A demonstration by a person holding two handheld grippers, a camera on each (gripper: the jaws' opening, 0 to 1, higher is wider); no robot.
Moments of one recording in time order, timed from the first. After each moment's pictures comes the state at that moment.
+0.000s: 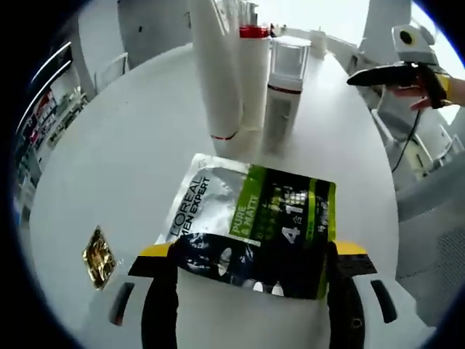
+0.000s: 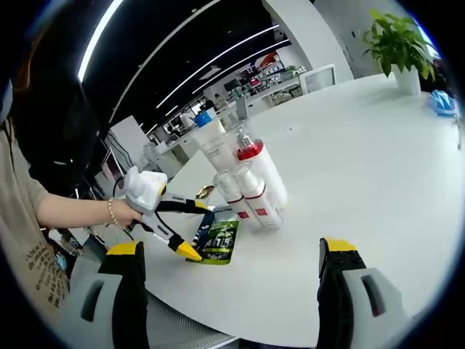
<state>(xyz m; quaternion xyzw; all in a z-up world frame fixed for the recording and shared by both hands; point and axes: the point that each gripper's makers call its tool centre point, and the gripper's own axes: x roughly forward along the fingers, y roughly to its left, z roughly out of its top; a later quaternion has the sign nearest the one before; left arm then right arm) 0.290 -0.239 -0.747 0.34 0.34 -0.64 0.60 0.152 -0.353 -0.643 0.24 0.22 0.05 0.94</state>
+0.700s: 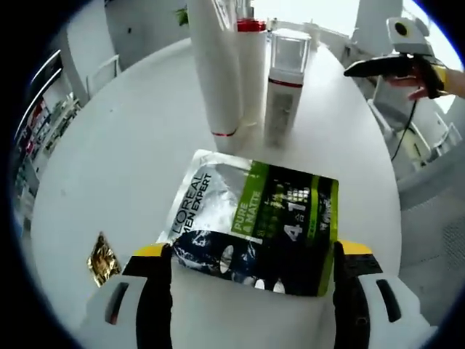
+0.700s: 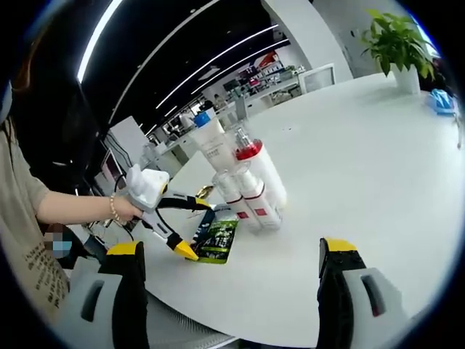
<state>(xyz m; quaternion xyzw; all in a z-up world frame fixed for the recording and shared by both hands) 0.296 -0.235 -0.744 0.35 0.34 -0.64 0.59 0.153 -0.353 -0.641 0.24 0.22 0.05 0.94</state>
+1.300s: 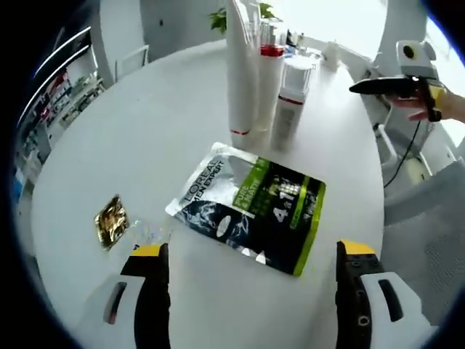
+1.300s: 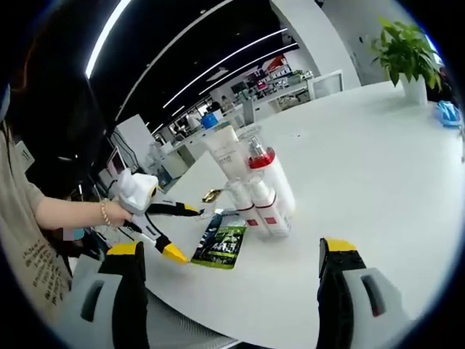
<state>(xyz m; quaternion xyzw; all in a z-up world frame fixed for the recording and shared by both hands) 0.286 -0.195 -0.719 0.28 0.37 -0.60 0.66 0.157 -0.344 -0.623 0.22 0.21 0.07 0.95</state>
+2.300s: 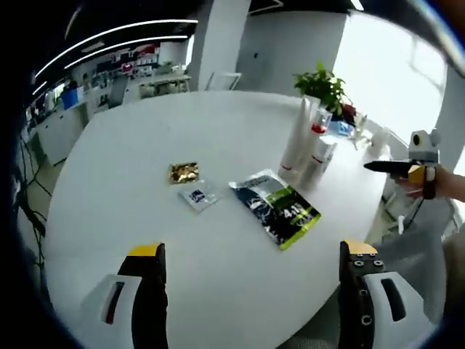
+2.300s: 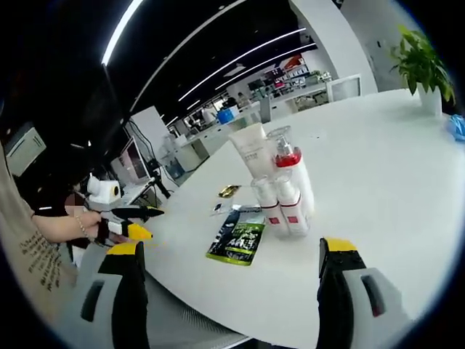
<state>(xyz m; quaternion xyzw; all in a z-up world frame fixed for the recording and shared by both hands) 0.278 -0.097 -0.646 0.06 0.33 -0.46 0.82 0.155 -0.322 -0.617 0.20 0.21 0.11 0.95</state>
